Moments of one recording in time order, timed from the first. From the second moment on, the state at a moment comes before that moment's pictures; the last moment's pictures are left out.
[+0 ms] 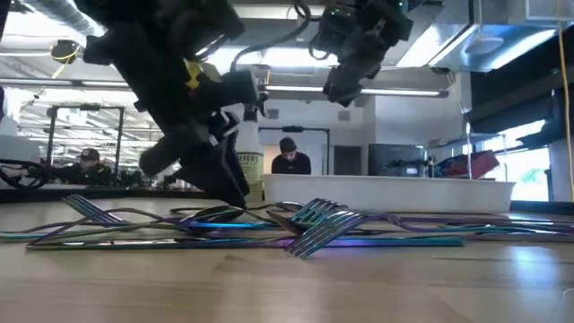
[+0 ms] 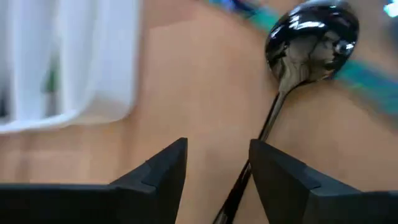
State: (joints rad) left arm -0.23 1.74 0.85 -0.09 -0.48 -0.04; right arm -0.35 1.72 1.43 -0.85 -0.64 -0.34
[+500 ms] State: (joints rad) left arm -0.22 1.65 0.85 -0.10 -0.34 -0.03; right arm -0.33 1.72 1.35 -0.84 -0.66 -0.30
